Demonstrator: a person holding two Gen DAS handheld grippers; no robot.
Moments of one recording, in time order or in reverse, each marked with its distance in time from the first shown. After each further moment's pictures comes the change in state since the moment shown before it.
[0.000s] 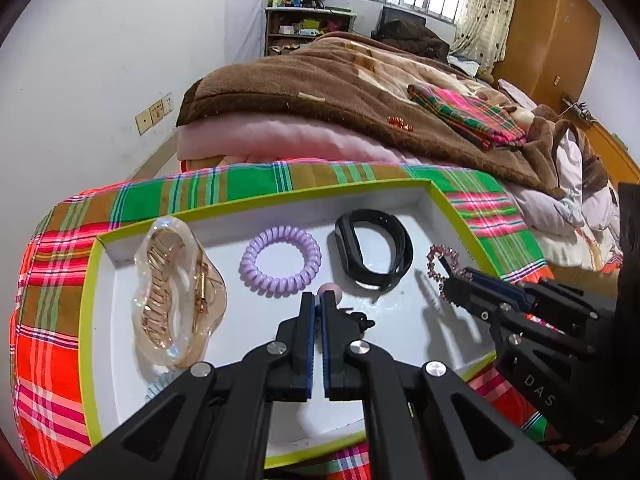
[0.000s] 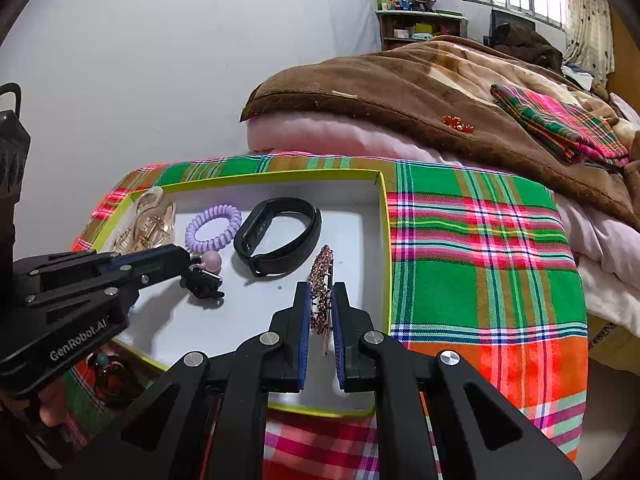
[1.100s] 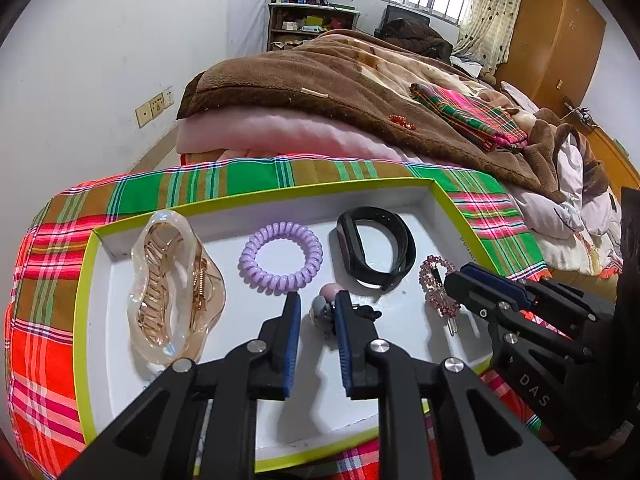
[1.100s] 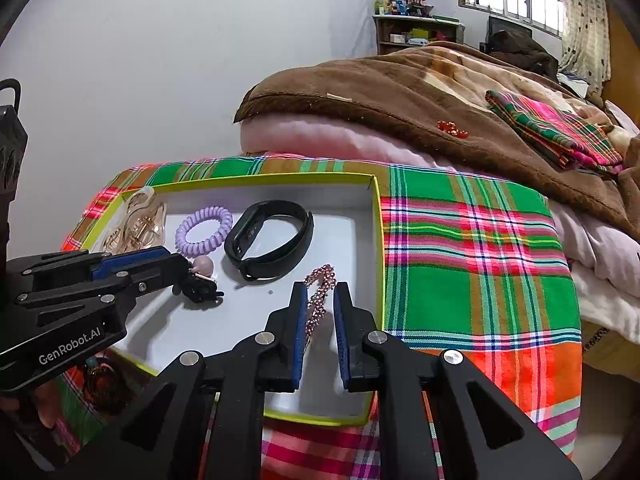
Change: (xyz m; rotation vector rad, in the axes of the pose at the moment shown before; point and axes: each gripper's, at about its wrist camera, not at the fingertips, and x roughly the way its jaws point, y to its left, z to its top) left arm 0.004 0.003 0.001 -0.024 0.017 -0.011; right arm 0.002 0.000 0.002 -0.007 -0.015 -0.033
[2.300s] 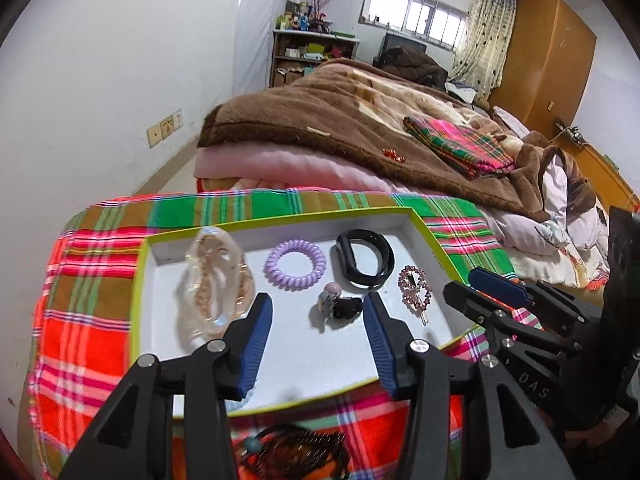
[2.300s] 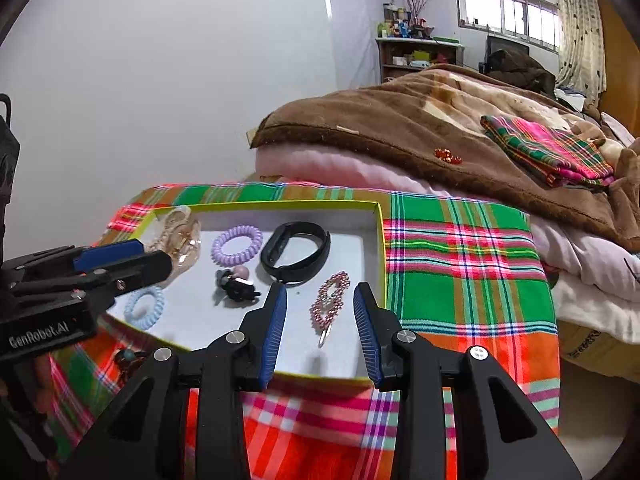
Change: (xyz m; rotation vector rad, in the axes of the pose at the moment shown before) left arm -0.064 0.010 -0.009 -0.018 -0.105 -0.011; right arm -0.049 0.013 -0.006 -0.008 -0.089 0.016
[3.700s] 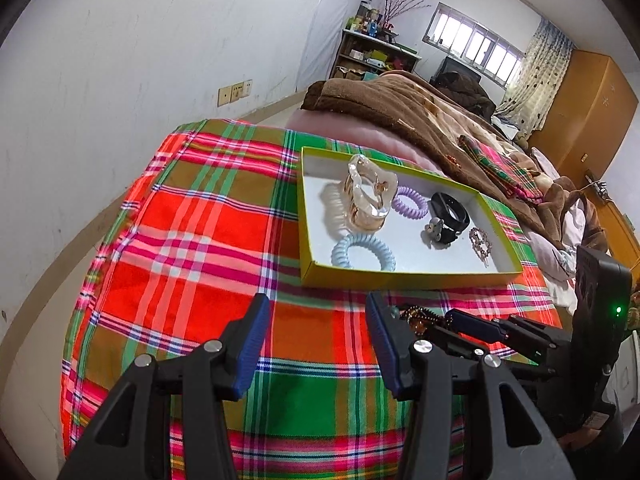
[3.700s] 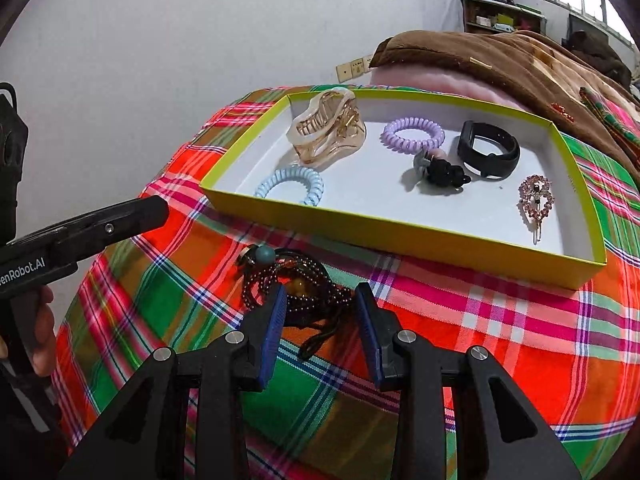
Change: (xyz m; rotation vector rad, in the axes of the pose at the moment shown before) left arm -0.055 0.101 -0.087 -0.220 0.002 0.050; right arm 0.024 0.107 -0.063 -0.126 0.213 0.234
